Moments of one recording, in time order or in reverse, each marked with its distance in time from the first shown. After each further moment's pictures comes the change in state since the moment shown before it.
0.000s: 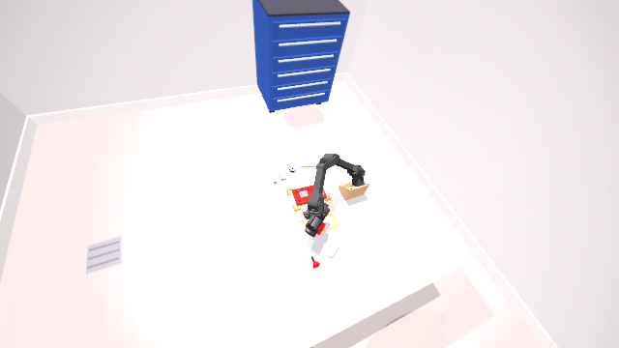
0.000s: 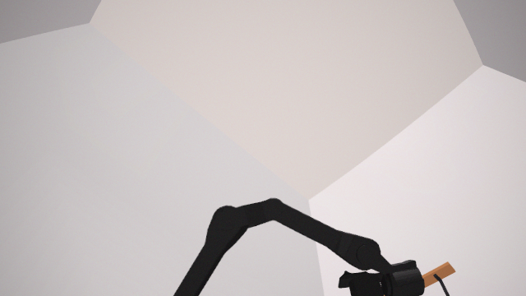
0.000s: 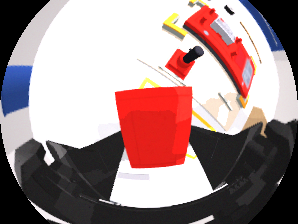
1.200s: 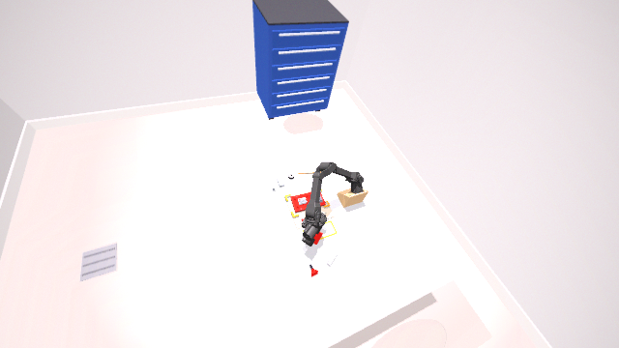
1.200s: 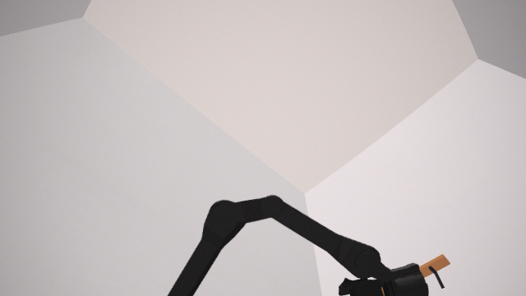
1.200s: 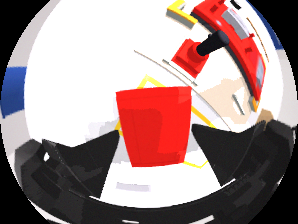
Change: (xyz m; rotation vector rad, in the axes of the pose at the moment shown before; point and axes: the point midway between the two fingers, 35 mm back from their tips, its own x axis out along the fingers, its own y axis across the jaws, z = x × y) arm 0.033 0.001 0.002 0.008 0.004 0.007
